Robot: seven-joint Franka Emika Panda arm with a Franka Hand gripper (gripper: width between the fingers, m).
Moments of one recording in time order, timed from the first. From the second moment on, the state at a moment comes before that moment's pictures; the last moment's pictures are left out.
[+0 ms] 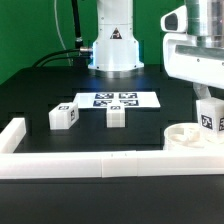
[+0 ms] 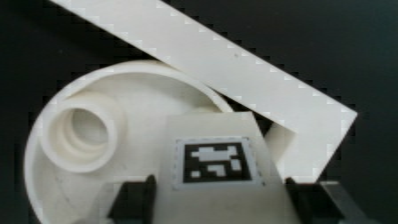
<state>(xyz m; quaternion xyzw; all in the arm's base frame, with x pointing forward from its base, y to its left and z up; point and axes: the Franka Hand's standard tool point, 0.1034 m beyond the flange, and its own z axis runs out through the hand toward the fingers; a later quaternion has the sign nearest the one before) 0.637 0.114 0.072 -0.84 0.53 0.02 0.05</state>
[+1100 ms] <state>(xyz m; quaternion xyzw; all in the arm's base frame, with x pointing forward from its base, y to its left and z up) 0.634 0.123 0.086 -0.66 0.74 0.03 0.11</state>
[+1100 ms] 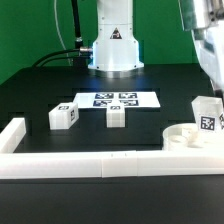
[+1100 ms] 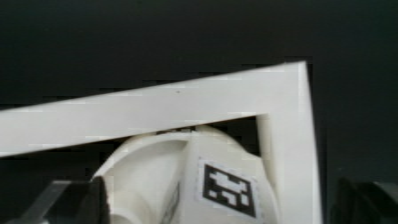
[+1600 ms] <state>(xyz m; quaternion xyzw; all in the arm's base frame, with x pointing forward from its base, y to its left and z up) 0.628 0.125 0.103 -0.84 0.53 0.02 0.11</state>
